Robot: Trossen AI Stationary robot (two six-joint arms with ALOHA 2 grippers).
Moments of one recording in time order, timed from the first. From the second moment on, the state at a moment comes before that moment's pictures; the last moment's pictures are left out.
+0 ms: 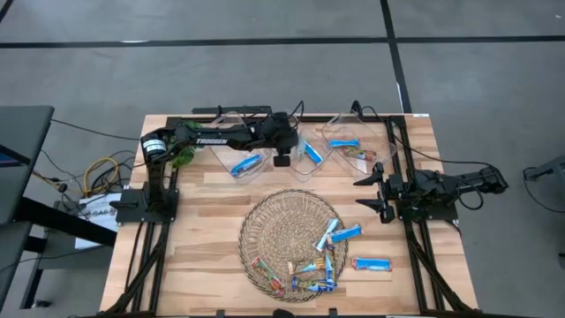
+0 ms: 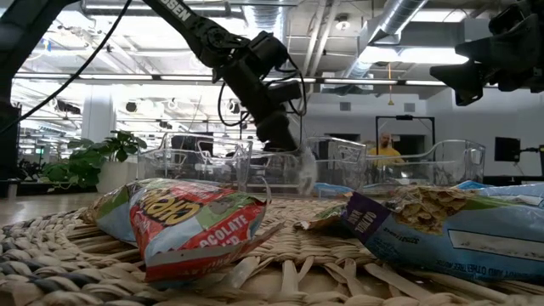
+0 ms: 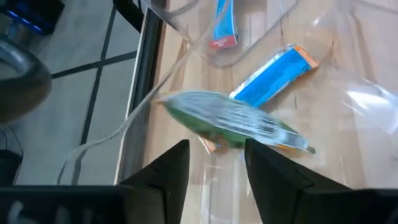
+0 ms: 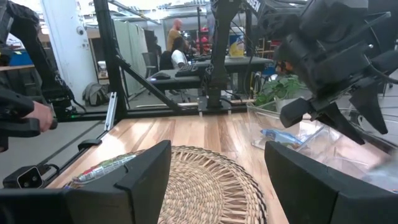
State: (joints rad) left arm 0.38 1.93 1.36 -0.12 -0.12 0.54; right arm 0.19 0.00 0.01 0.02 0.13 0.03
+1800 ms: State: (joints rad) left arm -0.50 1.77 1.36 -0.45 0.01 0.06; right arm 0.19 0.00 0.01 0.02 0.13 0.03
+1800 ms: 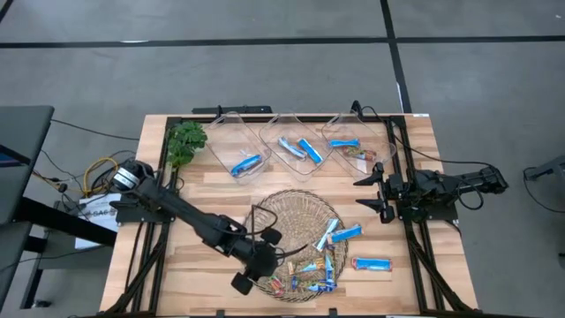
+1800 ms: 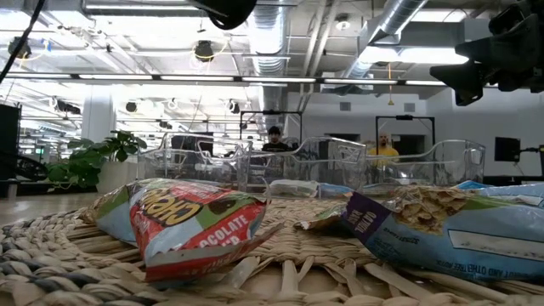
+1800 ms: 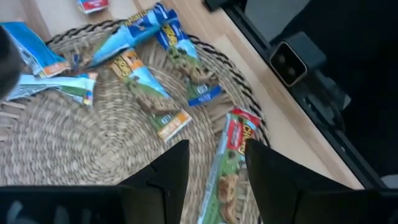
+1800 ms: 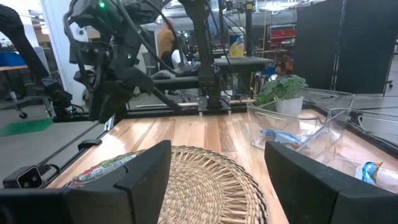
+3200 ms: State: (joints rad) left arm -0.56 2.01 1.34 -0.47 -0.10 0.15; right arm 0.19 0.03 0.01 0.04 0.13 0.03
